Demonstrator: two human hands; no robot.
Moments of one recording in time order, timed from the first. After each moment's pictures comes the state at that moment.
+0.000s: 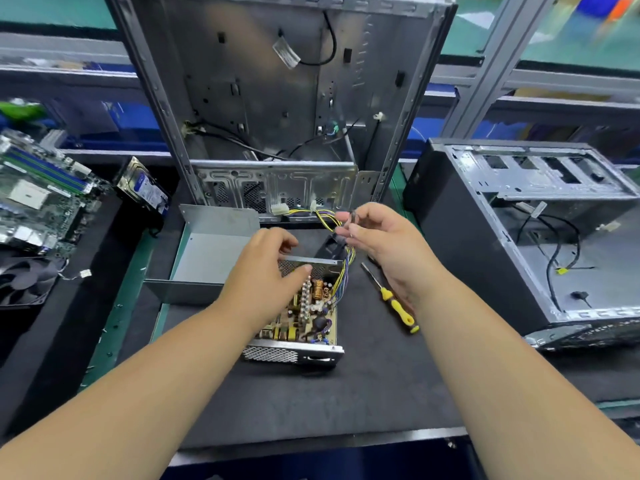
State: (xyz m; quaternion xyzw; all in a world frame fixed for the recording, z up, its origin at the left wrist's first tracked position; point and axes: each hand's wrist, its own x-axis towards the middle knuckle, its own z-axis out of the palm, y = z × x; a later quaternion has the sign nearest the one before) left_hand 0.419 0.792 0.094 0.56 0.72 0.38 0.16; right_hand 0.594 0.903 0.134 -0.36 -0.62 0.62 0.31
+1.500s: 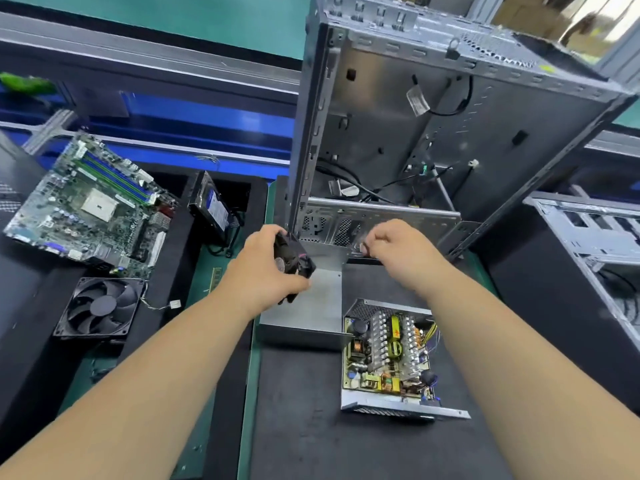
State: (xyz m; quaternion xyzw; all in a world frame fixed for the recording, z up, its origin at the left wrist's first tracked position) left_hand 0.225 0.781 0.099 0.44 0.76 0.37 0.30; right_hand 0.417 0.911 0.155 -0.47 -0.82 0.32 0.10
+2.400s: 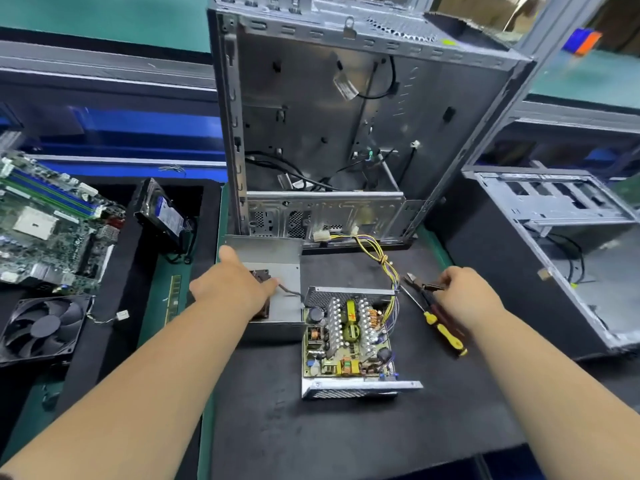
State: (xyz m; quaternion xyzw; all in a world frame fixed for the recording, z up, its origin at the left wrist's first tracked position) left_hand 0.263 0.817 0.068 0.37 0.91 0.00 0.18; right_hand 0.606 0.933 0.092 -0.71 -0.69 0.12 -0.01
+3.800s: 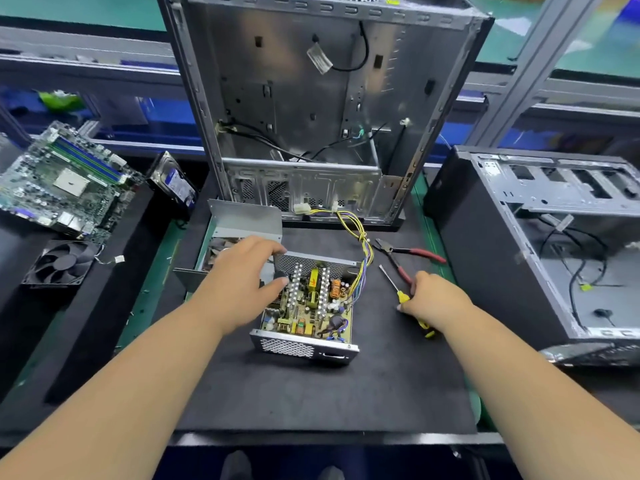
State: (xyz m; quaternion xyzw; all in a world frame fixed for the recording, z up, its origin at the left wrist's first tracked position) left_hand 0.373 0.751 0.106 0.58 0.77 0.23 0.14; right_hand 0.644 0.935 0.069 -0.58 -0.79 0.14 -0.16
